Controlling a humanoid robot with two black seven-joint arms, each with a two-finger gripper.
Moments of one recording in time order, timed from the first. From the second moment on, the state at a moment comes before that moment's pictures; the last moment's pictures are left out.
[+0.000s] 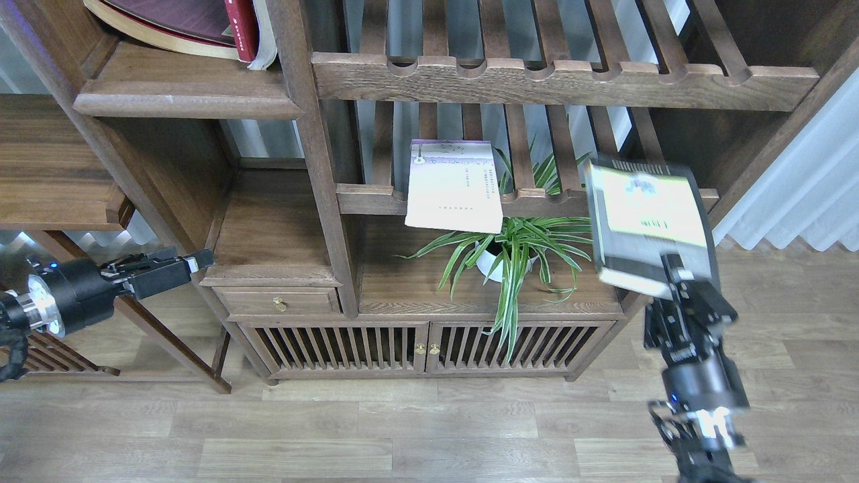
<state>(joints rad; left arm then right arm) -0.34 0.73 -0.84 -1.19 0.02 -0.49 0.29 -0.49 -0.31 1.32 1.56 0.54 0.58 0.09</state>
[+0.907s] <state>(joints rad) 0.11 0.14 -0.74 -1.17 -0.27 -0.49 0.11 -0.44 -0.20 0.74 1.33 0.49 0.58 -0.05</state>
